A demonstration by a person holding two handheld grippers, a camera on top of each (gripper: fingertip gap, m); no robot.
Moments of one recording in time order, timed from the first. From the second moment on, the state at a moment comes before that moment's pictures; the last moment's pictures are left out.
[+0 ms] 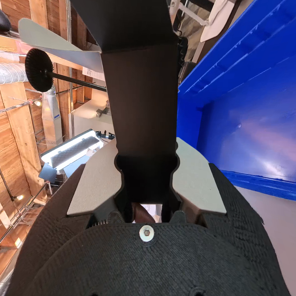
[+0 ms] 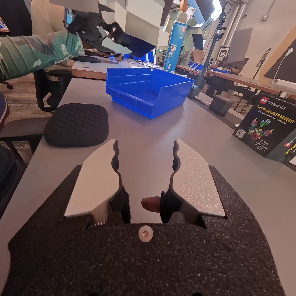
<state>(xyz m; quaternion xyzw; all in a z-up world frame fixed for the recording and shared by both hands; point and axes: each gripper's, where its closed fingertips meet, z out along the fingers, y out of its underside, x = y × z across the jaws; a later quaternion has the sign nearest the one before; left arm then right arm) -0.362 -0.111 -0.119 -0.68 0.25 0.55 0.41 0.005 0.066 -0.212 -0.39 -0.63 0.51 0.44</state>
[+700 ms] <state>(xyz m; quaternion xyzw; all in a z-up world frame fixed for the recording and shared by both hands) -0.401 -0.096 -0.154 -0.74 0.30 0.54 0.25 0.005 0.063 -0.214 -0.39 -0.64 0.51 0.44</state>
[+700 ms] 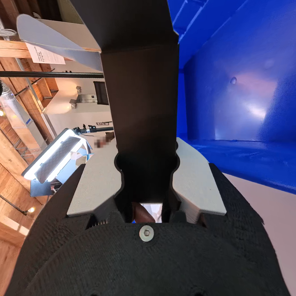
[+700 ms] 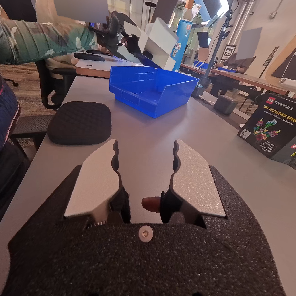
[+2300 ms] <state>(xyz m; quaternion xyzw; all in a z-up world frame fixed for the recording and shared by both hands) -0.429 -0.067 -0.185 -0.65 0.52 0.55 -0.11 0.008 0.067 -0.210 -0.39 -0.63 0.51 0.44</state>
